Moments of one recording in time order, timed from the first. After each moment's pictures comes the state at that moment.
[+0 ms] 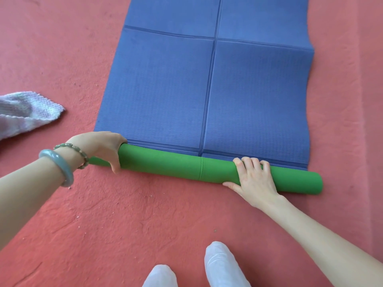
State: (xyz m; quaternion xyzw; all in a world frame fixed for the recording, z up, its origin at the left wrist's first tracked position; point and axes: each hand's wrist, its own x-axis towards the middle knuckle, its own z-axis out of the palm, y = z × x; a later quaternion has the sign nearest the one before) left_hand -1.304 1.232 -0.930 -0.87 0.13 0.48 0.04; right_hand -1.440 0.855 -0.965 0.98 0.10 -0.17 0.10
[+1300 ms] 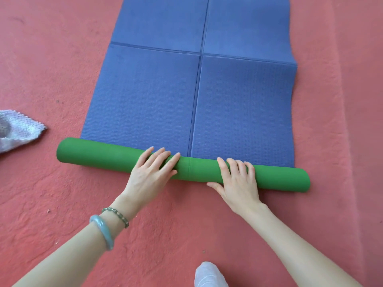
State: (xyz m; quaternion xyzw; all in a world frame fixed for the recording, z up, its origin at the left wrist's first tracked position) left_hand -1.371 1.116 -0.984 -0.94 0.30 -0.13 -0.10; right_hand -1.413 0.867 -0.961 0.99 0.06 -0.10 0.04
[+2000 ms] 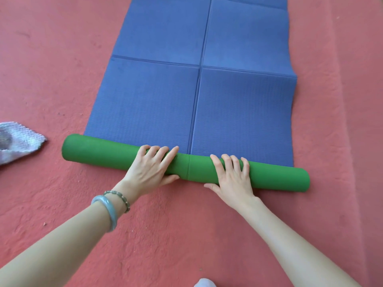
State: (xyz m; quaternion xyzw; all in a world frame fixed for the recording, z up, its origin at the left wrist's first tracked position) left_hand -1.316 1.110 -0.979 -0.94 0.33 -0.04 0.02; right_hand -1.367 0.861 -0.970 0.99 0.08 -0.10 0.03
